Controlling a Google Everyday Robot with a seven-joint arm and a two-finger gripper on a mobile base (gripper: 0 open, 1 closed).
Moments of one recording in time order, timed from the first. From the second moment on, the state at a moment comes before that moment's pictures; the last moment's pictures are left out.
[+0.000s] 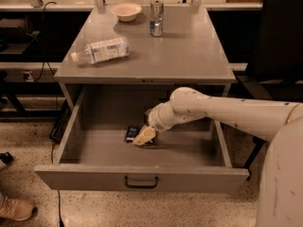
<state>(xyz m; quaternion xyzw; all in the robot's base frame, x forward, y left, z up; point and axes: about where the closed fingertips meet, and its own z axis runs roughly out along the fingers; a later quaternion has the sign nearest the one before) 0.634 0.030 0.601 -0.56 0.75 0.17 0.31</state>
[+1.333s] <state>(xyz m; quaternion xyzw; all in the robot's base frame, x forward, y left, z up) 0.603 0.010 0.651 -0.56 0.71 0.24 0.35</state>
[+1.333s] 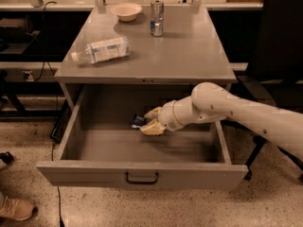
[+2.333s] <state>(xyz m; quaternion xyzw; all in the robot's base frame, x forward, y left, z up) 0.562 -0.082 0.742 -0.53 0.70 0.25 0.42</state>
